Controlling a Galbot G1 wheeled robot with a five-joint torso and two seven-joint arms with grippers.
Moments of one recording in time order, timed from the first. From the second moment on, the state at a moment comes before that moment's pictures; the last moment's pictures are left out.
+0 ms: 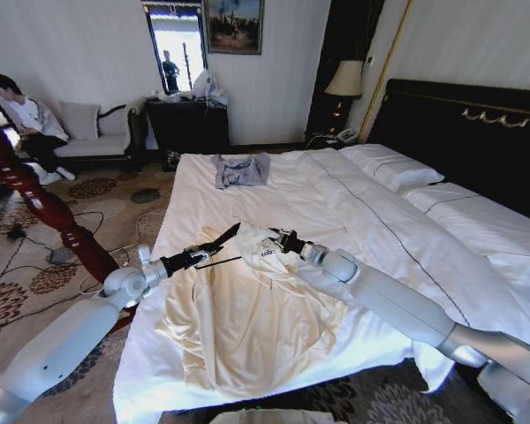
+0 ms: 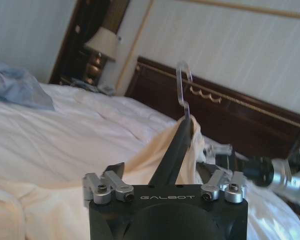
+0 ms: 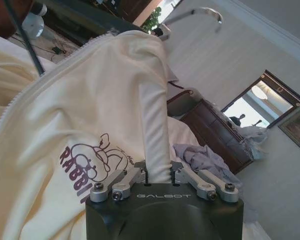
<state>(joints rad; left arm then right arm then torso) 0.86 -0.66 -0.15 -1.67 -1.23 0.22 0.51 -0.42 0.78 -0.41 1.59 0.14 0.00 -0.12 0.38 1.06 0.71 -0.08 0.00</state>
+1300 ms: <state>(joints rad) 1.38 -0.63 -0.64 -1.81 -0.84 0.18 0.21 -0.62 0.79 -0.20 1.60 0.08 0.00 -0.01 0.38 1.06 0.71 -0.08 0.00</state>
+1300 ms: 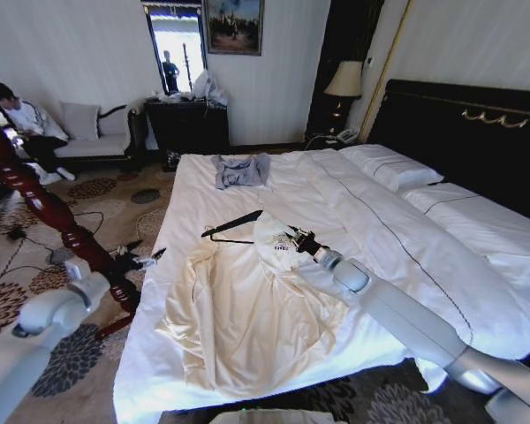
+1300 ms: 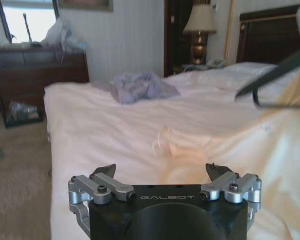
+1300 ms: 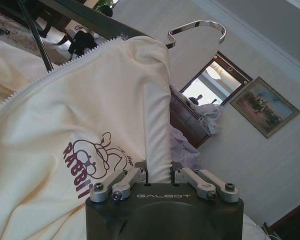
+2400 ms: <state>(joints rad) 0.75 -1.03 -0.10 -1.37 -0.86 0.15 0.06 -0.67 0.77 -0.15 1.68 0.10 -0.03 0.00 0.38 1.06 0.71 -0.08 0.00</state>
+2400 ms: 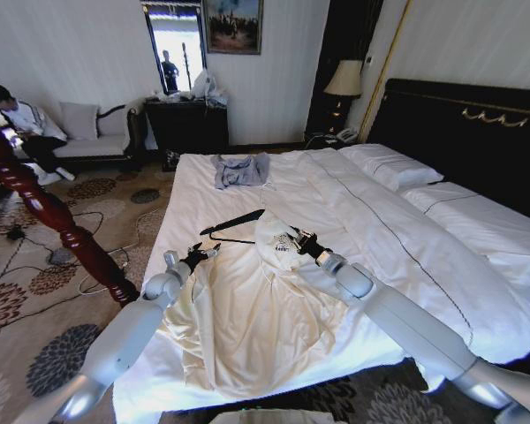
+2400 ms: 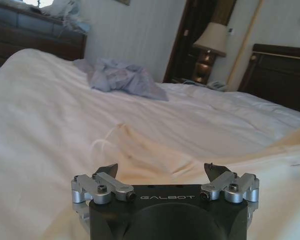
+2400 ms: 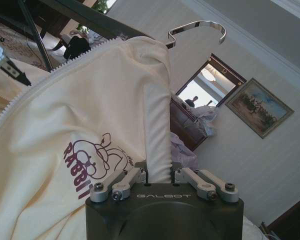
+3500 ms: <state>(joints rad) 0.62 -1.13 -0.06 -1.16 -0.86 0.13 0.07 -0.68 0.76 -0.17 1.73 0.14 -0.07 0.00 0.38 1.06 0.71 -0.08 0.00</state>
